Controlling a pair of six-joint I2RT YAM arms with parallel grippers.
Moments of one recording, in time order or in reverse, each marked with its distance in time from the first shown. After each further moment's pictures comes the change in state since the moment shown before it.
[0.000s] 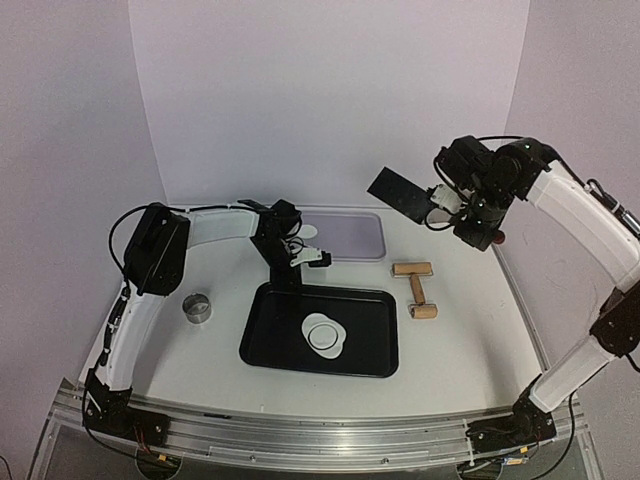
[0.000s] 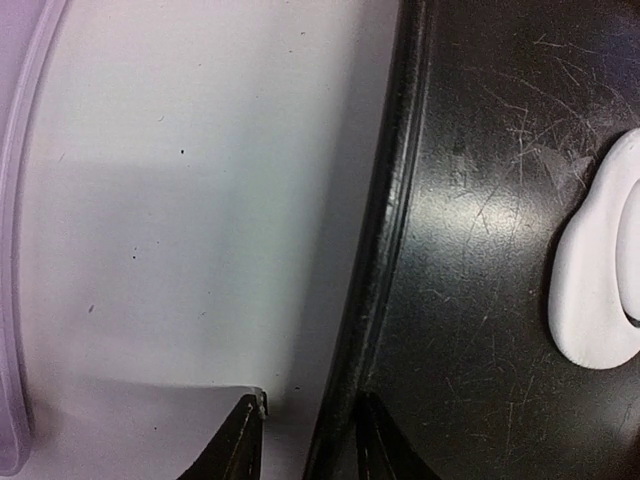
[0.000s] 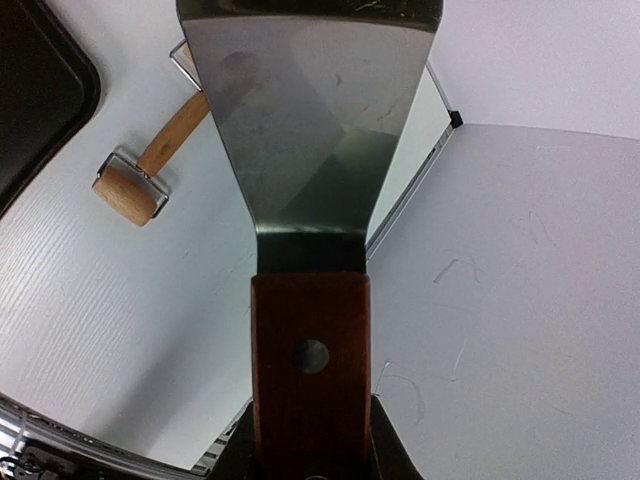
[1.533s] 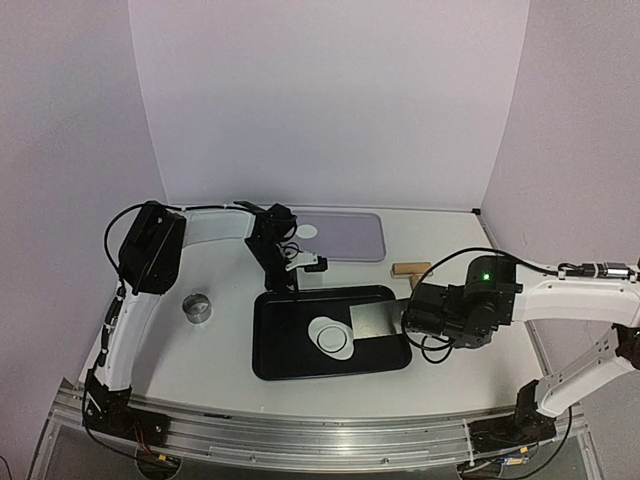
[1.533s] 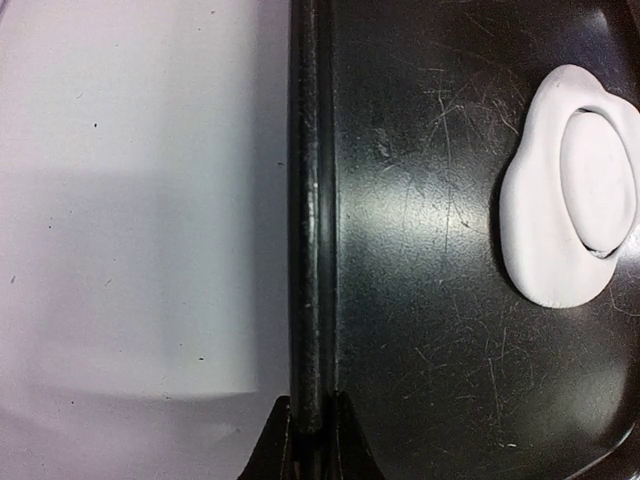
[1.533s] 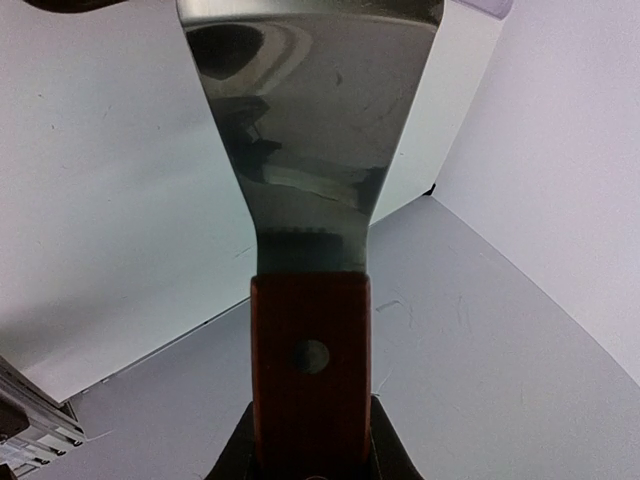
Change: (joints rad) left arm 0.006 -0.044 -0.077 -0.032 0.080 0.004; right arm 0.518 -0.173 -0.674 0.080 0.302 -0.090
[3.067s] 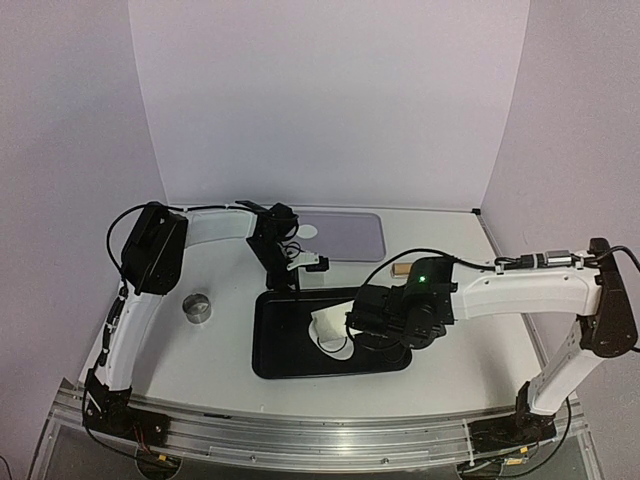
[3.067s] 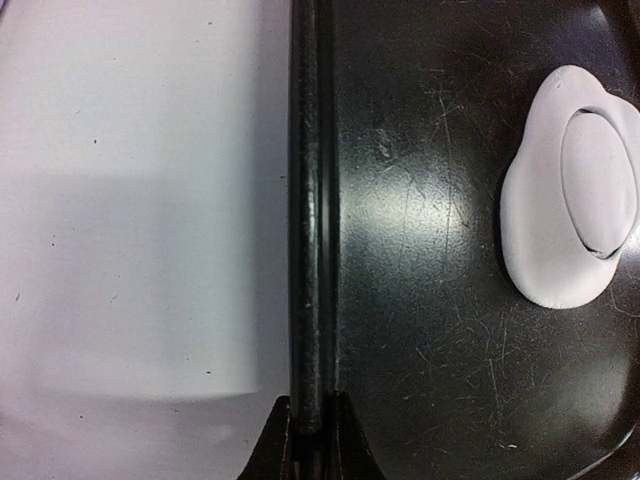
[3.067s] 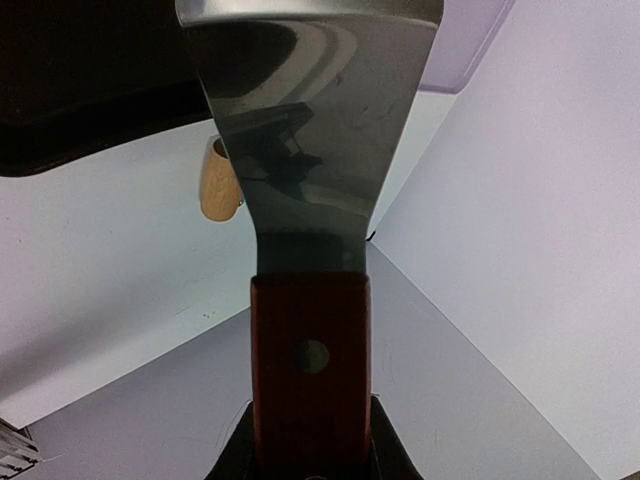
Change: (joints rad) left arm -0.002 0.024 0.041 -0.022 0.005 0.019; right arm 0.053 0.276 0.193 0.126 0.080 -0.132
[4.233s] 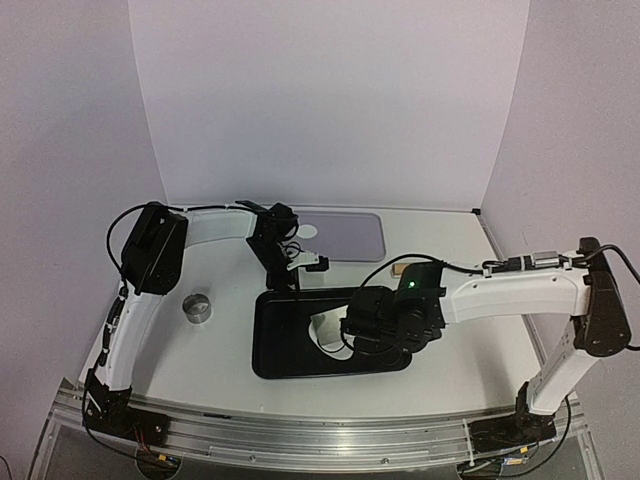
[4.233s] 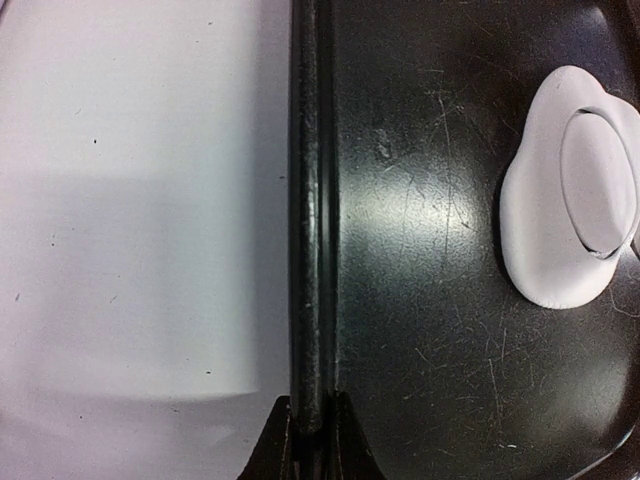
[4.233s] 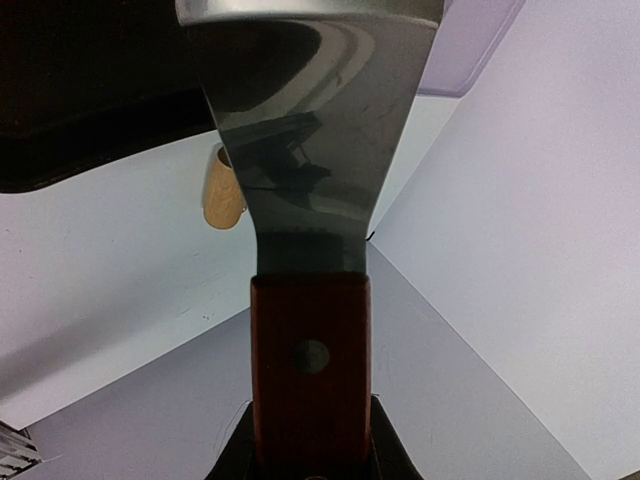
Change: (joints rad) left arm 0.000 0.000 0.000 0.000 0.003 0.000; right arm 0.005 0.045 0.003 0.008 0.011 0.012
